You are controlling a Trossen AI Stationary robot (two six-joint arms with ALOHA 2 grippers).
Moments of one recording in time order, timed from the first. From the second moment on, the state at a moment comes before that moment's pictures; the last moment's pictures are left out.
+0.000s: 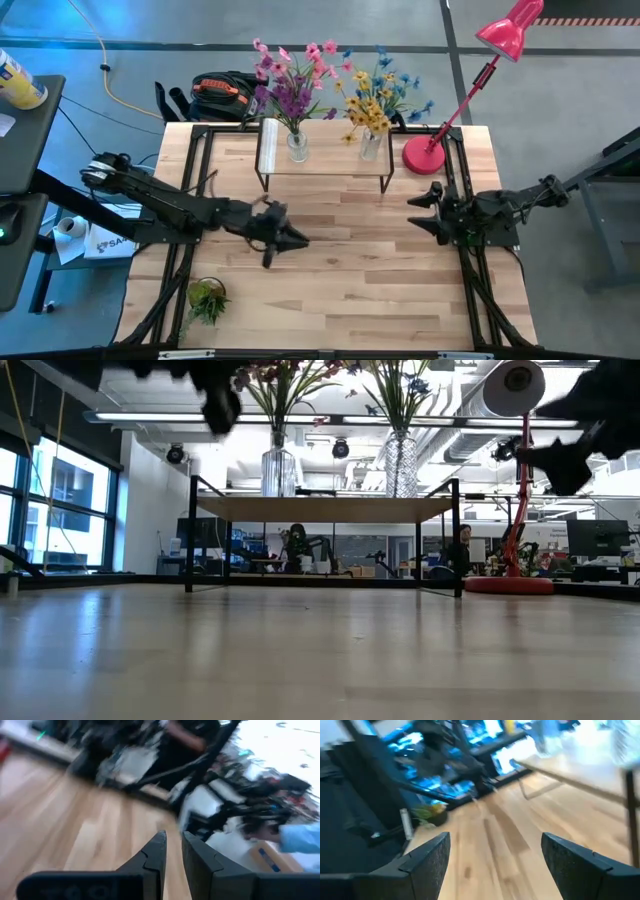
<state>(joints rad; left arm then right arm) -0.26 1.26 0.61 0.55 -0.04 -0.51 0.32 0.01 0.12 -0.17 0.39 0.46</state>
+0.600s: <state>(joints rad) -0.26 0.67 0.61 -0.12 -0.19 -0.31 0.32 0.00 0.12 -0.25 0.47 0.53</state>
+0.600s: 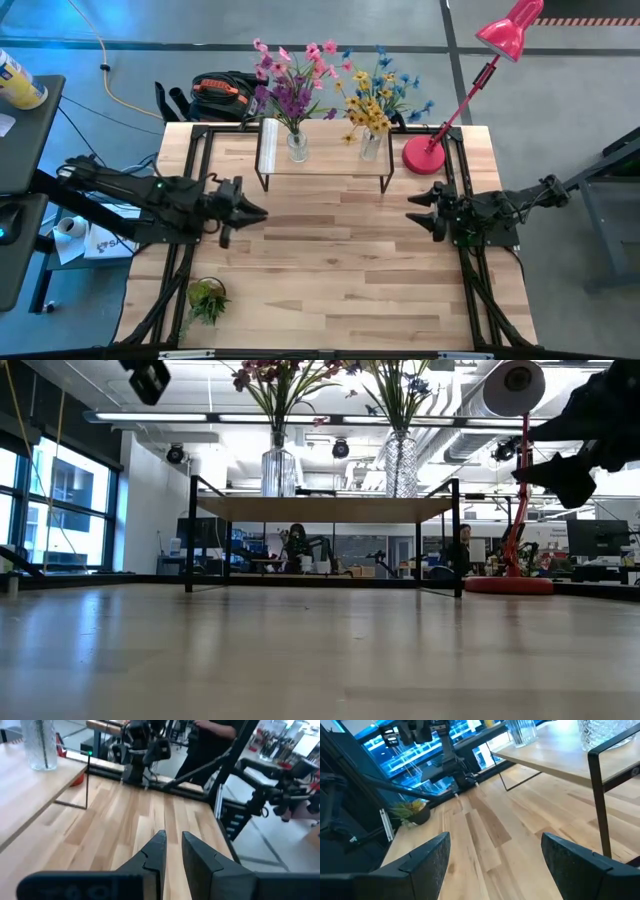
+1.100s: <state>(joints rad) -0.26 0.57 0.21 0.44 -0.15 -0.34 0.32 0.01 0.05 -0.04 0.45 0.45</state>
